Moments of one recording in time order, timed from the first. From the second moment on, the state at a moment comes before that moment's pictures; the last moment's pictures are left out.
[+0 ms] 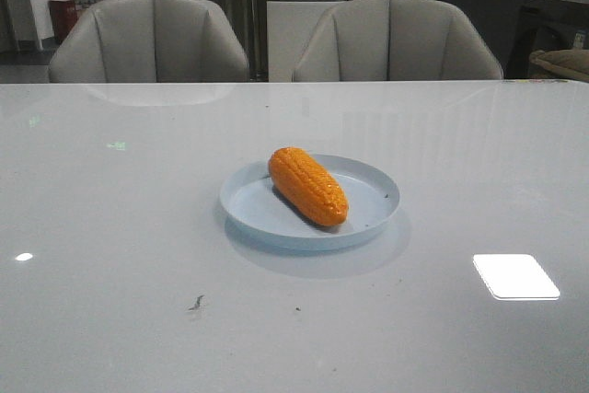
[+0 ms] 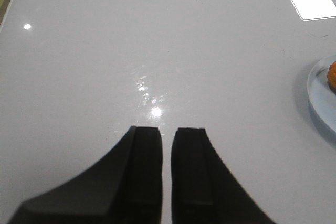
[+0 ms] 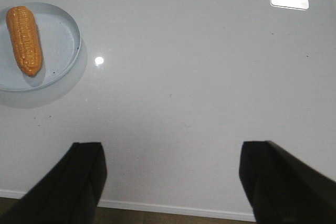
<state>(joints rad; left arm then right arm) -0.11 0.87 -0.88 0.04 0.68 0.01 0.03 0.72 -1.01 0.03 1.07 -0.03</state>
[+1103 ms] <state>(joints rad) -0.06 0.26 -0.18 -0.09 0.08 0.10 0.03 0.72 -1.01 0.03 1.07 -0.03</state>
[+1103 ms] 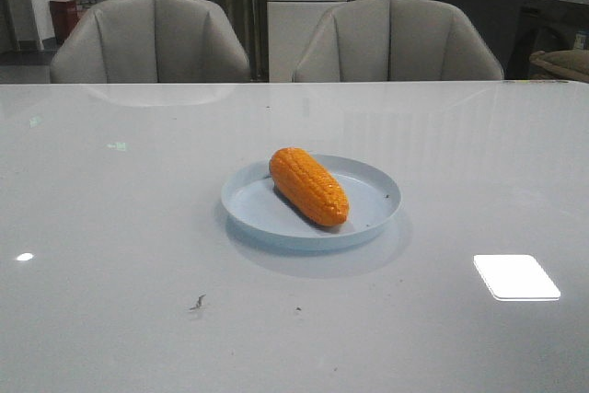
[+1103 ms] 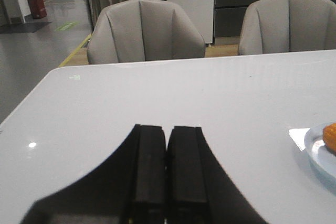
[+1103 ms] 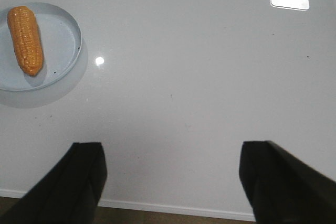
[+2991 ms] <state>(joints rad) -0.04 0.02 0.01 -0.10 -0.04 0.10 0.03 0.23 -0.53 0.02 0.68 -0.03</state>
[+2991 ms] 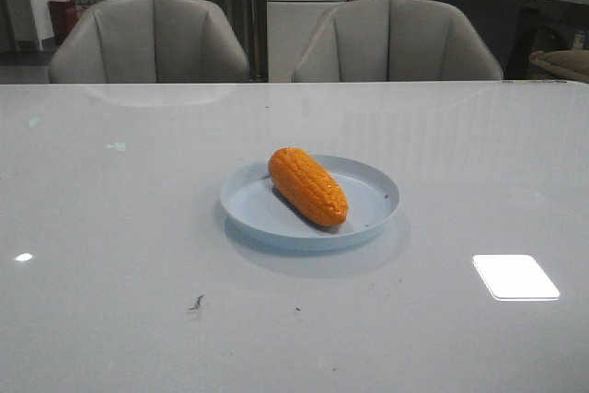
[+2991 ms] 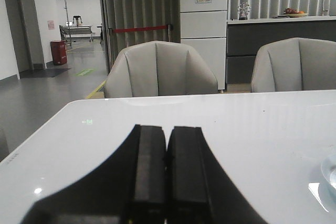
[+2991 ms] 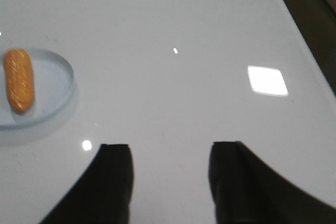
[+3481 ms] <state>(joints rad) -0.04 0.02 0.01 -0.10 -0.04 0.10 0.03 -0.01 -0.11 0.08 0.22 -0.03</state>
